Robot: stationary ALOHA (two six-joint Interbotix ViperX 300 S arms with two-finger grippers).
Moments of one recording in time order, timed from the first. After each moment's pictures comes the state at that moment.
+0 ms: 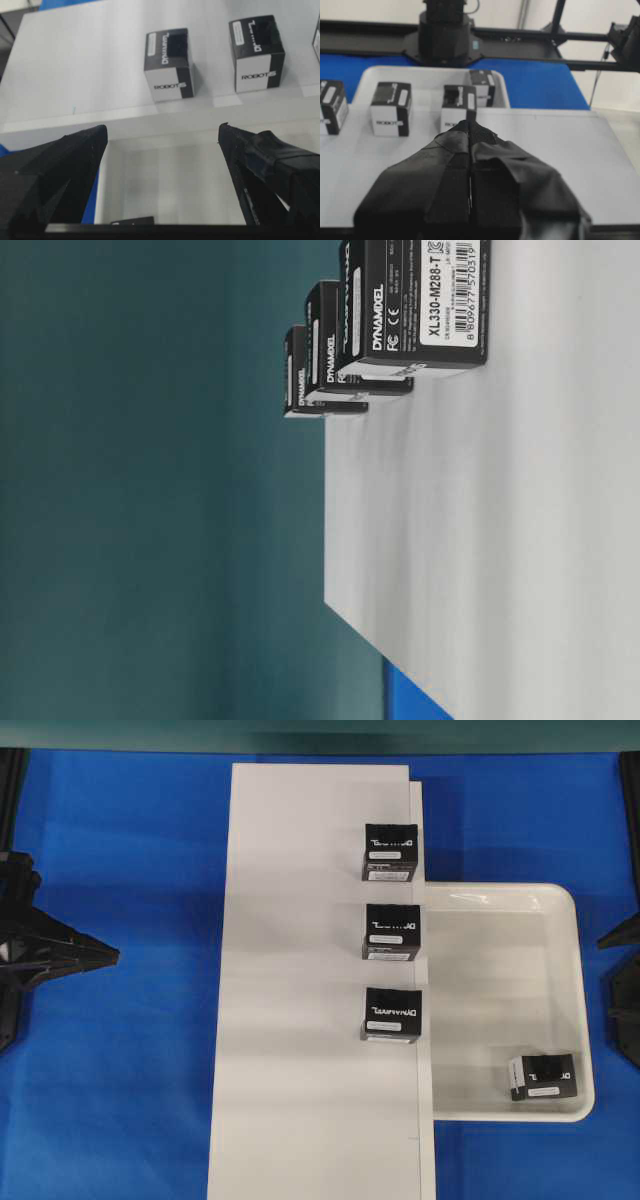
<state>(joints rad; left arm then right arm) -0.06 -0.98 1.05 0.01 -0.02 -0.07 0.04 -1.36 1.12 0.06 0.59 0.14</state>
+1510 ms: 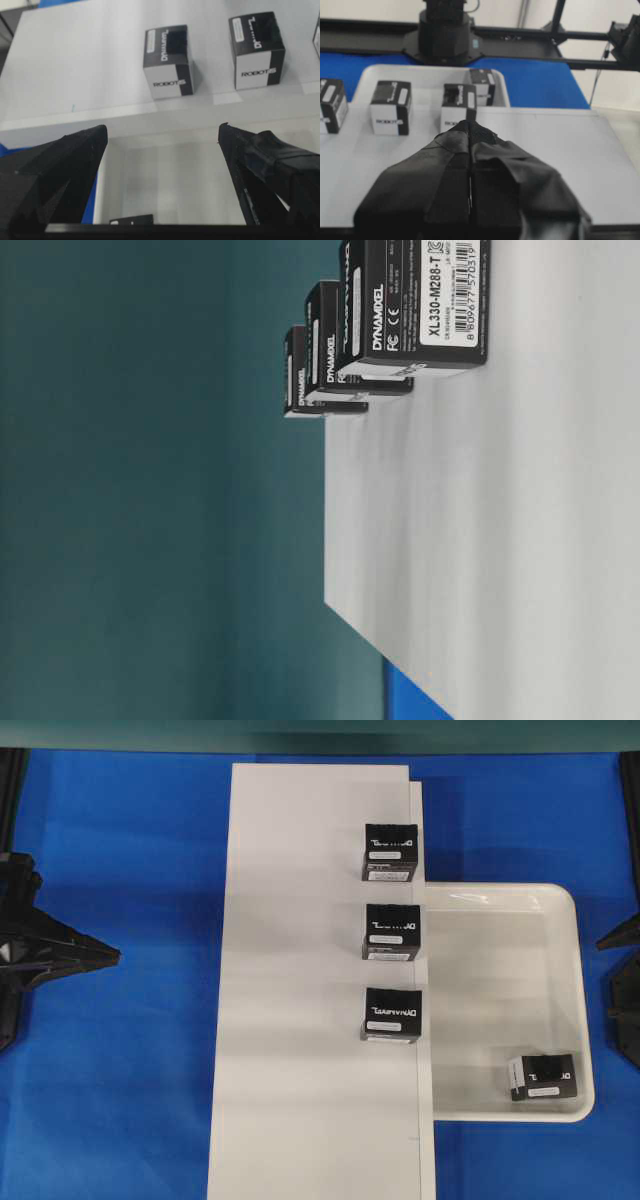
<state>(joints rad) -0.06 -0.98 1.06 0.01 -0.02 -0.07 0.04 -1.36 1.13 0.06 0.59 0.14</state>
